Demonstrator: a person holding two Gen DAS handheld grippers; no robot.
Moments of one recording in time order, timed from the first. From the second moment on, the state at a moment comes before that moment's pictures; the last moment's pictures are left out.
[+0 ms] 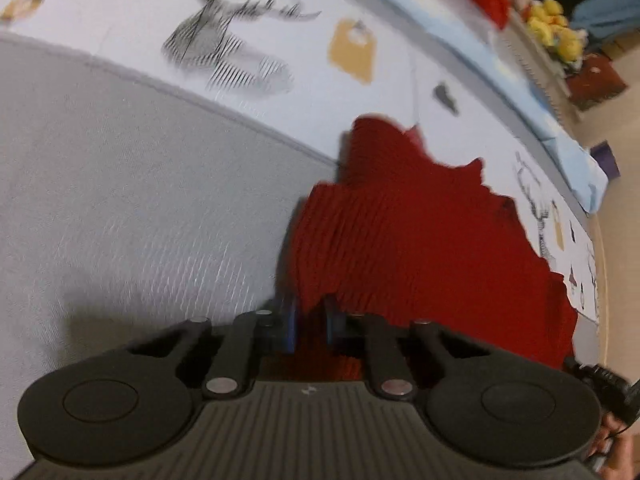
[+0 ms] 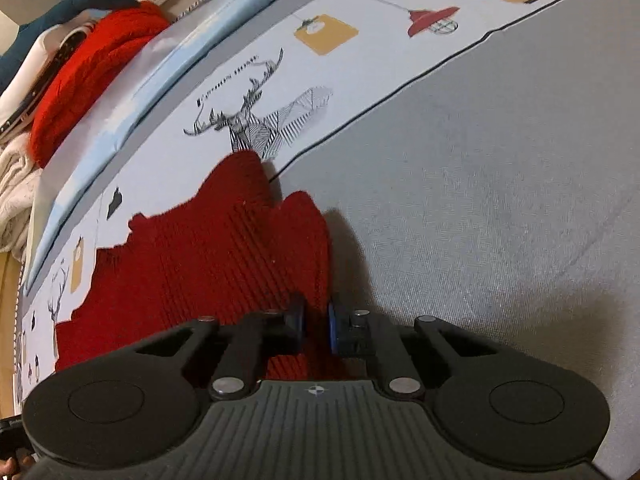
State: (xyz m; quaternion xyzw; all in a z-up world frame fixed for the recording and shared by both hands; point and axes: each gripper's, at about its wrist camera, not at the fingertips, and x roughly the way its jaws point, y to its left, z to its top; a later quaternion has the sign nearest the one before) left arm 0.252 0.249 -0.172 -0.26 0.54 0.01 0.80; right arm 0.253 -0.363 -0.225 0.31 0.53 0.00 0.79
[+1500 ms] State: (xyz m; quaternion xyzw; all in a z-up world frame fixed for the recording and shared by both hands) left arm 0.235 0.221 -0.152 -0.14 0.60 -0.02 0.79; right arm 0.240 -0.347 -0.207 0.23 0.58 0.01 0.78
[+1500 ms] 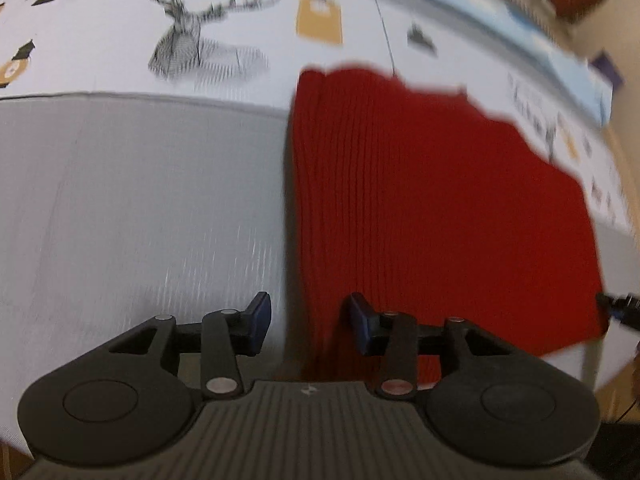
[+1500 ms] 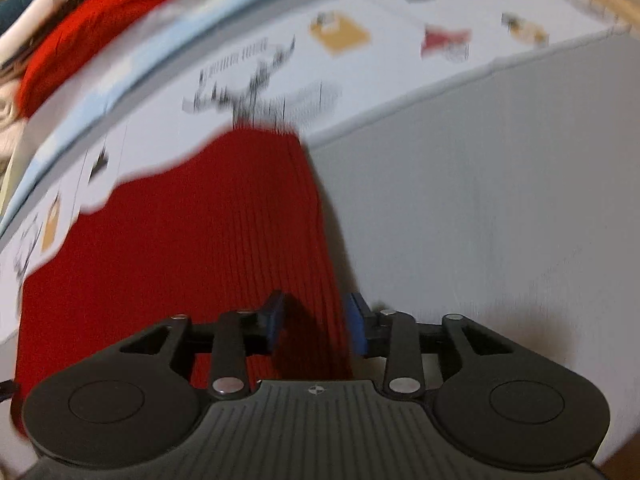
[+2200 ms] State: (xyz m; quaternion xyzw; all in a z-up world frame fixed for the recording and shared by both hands) left arm 0.199 0.206 -0.143 -0.11 0.61 -0.01 0.78; right arm 0.192 -0.356 -0.168 0.23 0.55 -0.02 0.80
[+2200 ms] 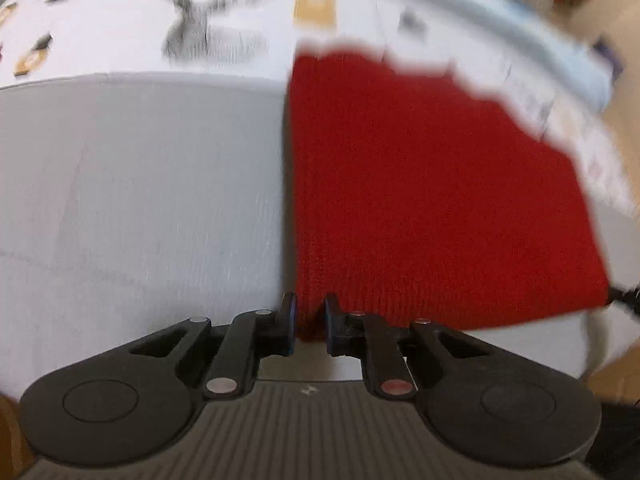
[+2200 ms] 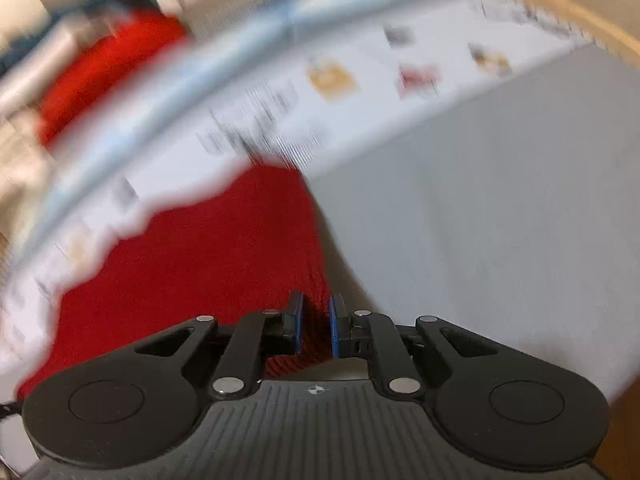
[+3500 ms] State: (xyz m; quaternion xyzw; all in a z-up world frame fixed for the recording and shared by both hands) left arm 0.213 0.143 -0.140 0.00 0.60 -0.02 0.80; right arm 0.192 -0.321 -0.200 0.06 0.63 0.00 0.78
